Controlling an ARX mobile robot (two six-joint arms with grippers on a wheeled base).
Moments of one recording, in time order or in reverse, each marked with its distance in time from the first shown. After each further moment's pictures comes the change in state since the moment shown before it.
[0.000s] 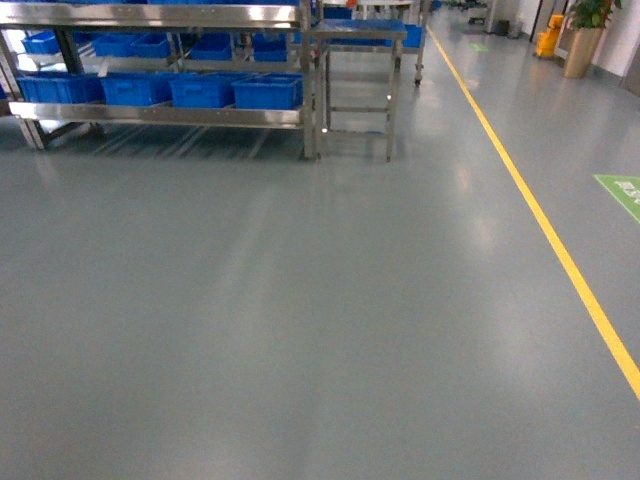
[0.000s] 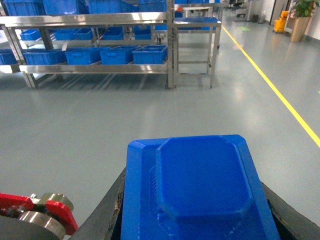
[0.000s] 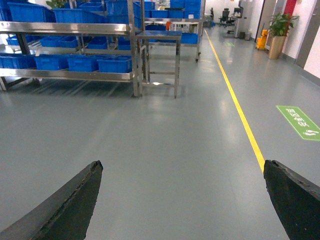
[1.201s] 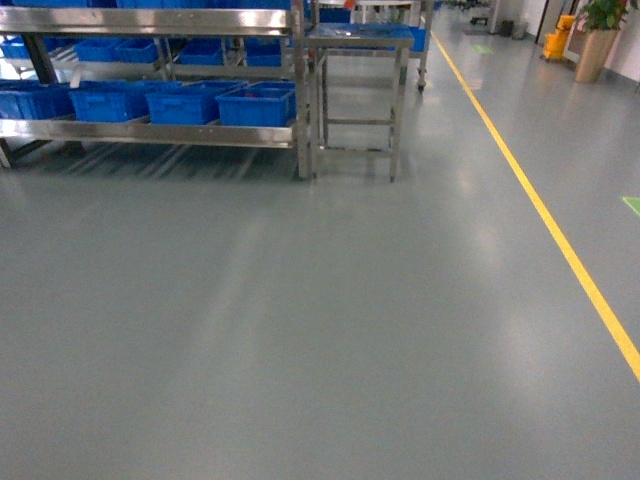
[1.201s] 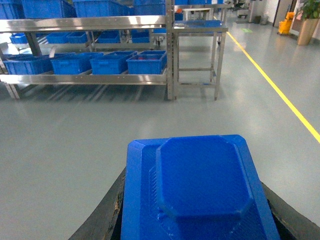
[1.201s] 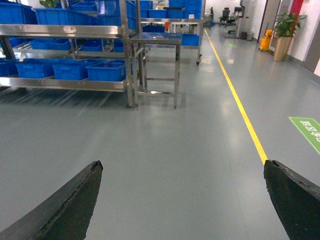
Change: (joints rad) left arm 0.000 0.002 0.000 0.006 0.000 0.000; right arm 0.000 0.000 0.000 0.002 0.000 0.000
